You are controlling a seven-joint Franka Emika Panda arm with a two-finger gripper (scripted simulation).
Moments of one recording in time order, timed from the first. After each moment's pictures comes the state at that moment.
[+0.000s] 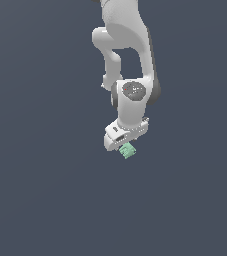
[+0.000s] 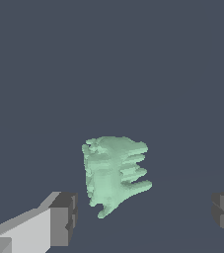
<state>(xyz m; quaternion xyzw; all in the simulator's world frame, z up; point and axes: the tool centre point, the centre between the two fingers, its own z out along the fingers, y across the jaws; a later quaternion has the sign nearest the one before) -0.008 0.058 0.100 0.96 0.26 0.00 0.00</state>
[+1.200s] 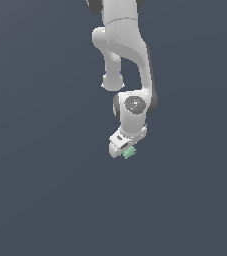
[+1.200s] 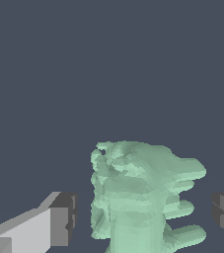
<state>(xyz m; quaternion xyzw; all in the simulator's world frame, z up) -0.016 0.071 0.045 0.95 0.32 0.00 0.00</state>
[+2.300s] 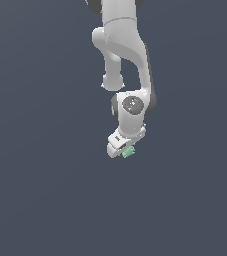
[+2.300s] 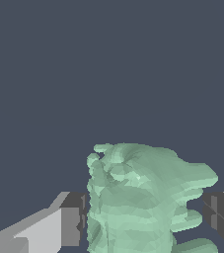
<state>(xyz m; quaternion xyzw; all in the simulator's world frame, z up) -0.012 0.064 0.046 0.95 0.32 0.00 0.00</state>
